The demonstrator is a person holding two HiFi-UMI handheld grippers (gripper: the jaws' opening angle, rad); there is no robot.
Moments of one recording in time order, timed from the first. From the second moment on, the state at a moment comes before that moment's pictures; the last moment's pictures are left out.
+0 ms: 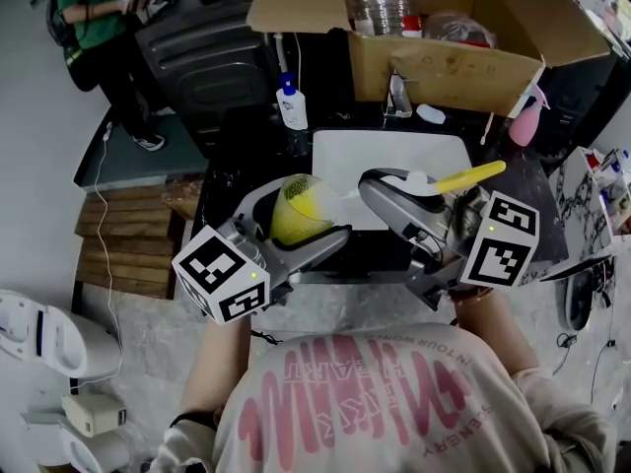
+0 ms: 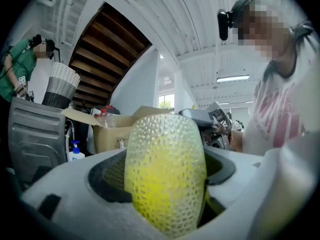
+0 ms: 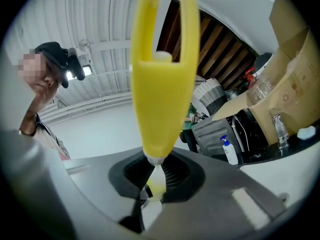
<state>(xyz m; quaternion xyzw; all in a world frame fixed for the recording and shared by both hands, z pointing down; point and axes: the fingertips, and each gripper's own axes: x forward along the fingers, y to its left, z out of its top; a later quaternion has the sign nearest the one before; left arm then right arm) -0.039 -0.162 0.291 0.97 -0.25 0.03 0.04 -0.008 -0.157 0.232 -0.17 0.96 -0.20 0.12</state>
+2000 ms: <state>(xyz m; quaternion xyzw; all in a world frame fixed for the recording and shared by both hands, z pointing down) 0.002 -0.110 0.310 0.99 -0.09 0.09 0.03 -0.009 -0.143 0.220 -0.14 0.96 -0.20 0.12</state>
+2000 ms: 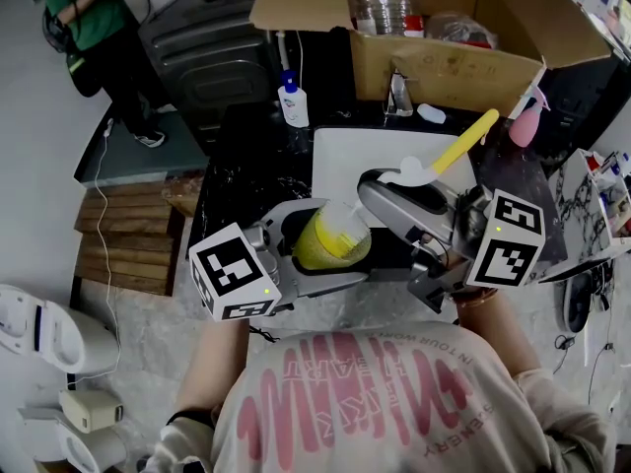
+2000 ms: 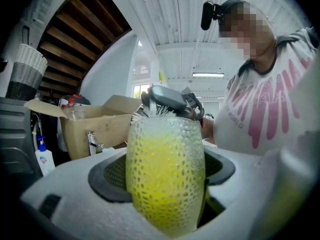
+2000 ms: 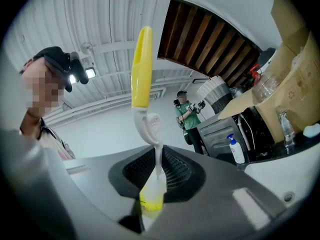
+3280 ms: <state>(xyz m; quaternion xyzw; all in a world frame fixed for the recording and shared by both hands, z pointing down) 0.008 -0.143 0.333 0.97 -0.19 0.13 0.08 -0.005 -0.144 0.229 -0.17 0.97 -0.15 0.07</state>
